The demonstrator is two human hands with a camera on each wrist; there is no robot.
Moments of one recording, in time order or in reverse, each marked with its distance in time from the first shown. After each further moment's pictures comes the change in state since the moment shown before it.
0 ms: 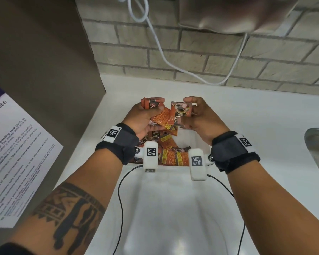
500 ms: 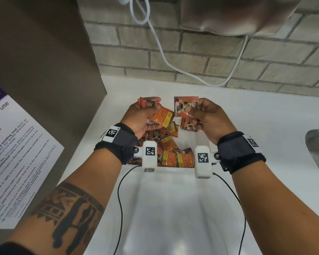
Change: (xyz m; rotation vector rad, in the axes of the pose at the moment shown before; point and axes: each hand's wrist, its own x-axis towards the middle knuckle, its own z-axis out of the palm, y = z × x) left_hand 0.003 0.004 -0.006 -0.021 0.068 0.015; right_hand 0.000 -0.001 -0.012 0.096 0.106 -0.051
